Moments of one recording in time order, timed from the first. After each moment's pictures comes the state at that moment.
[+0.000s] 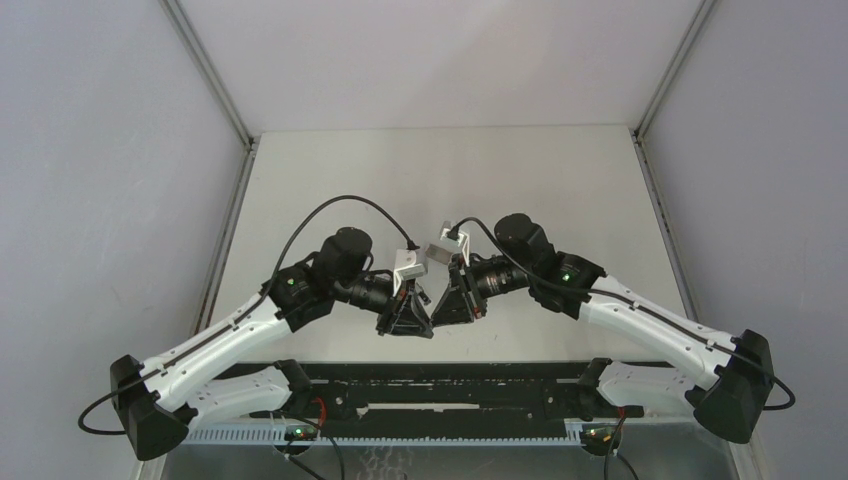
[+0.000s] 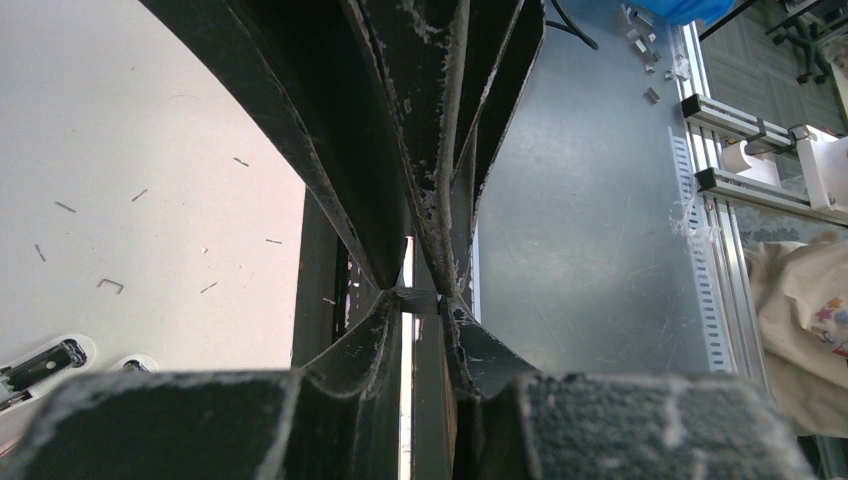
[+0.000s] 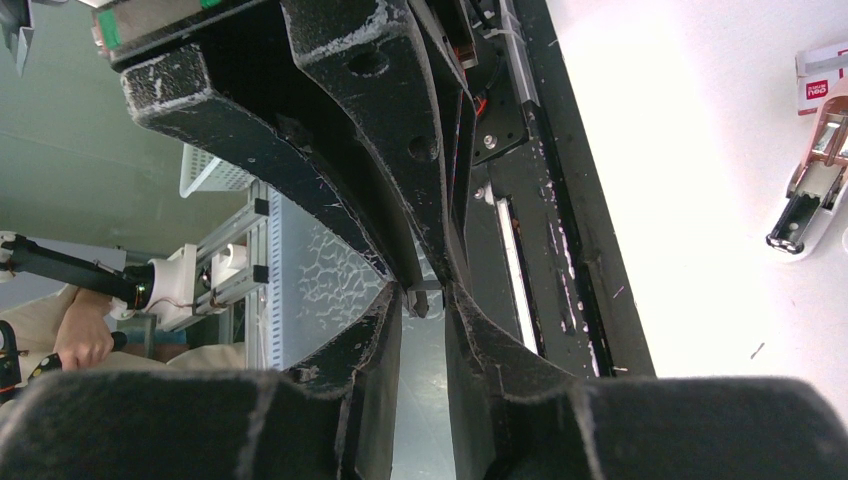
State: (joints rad) left arm -0.85 0.98 0.87 -0.45 0.82 -0.06; right arm 0.87 1.11 0.93 -0.30 -0.80 0.44
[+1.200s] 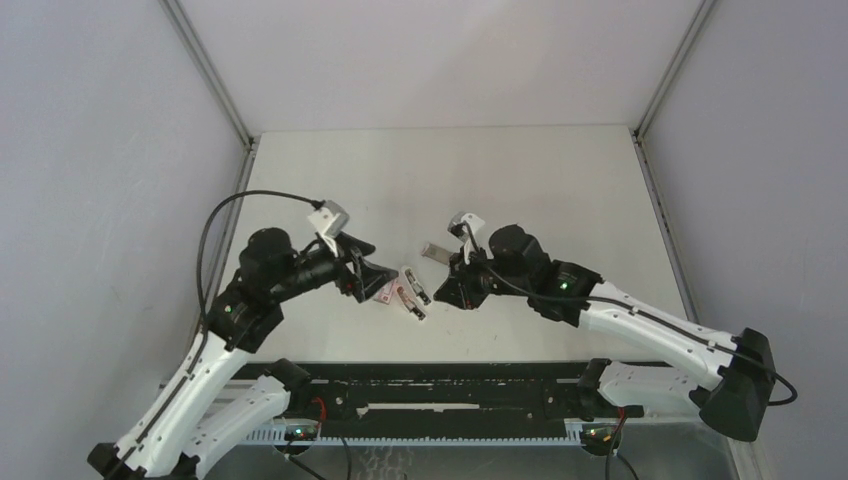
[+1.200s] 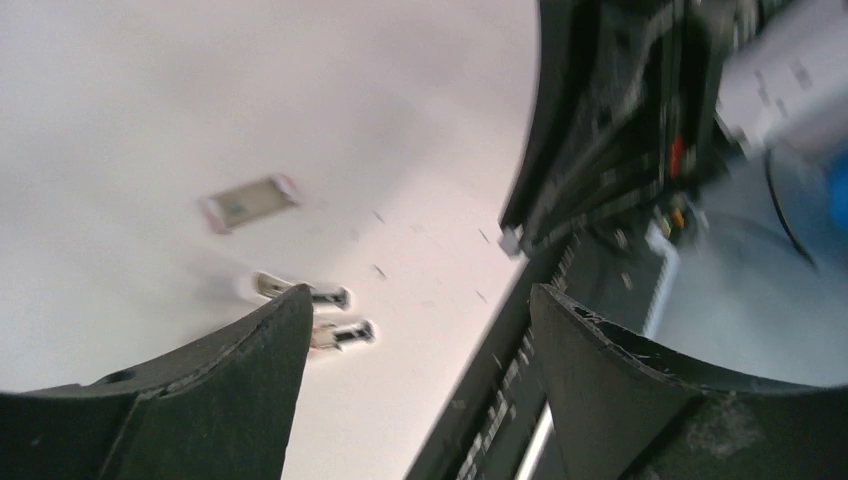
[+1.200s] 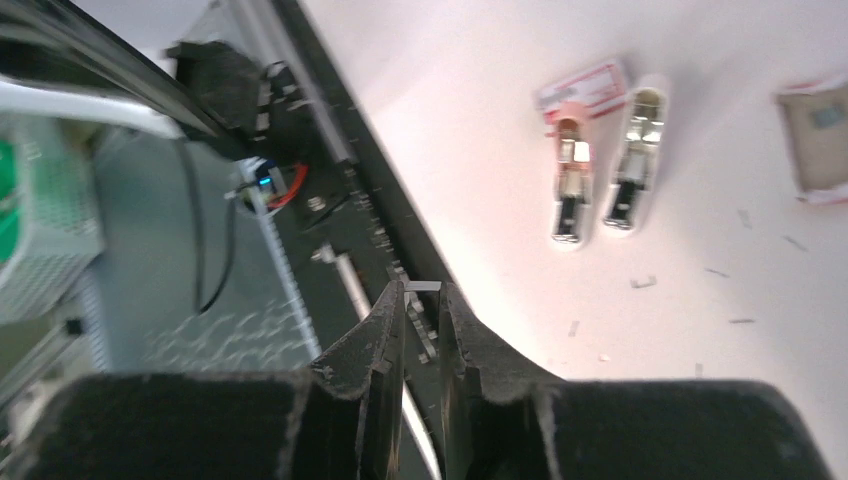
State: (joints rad) left arm -0.54 0.72 0.86 -0.43 0.50 -0.16; right arm 0.92 1.08 0.90 -0.33 -0.31 0.36
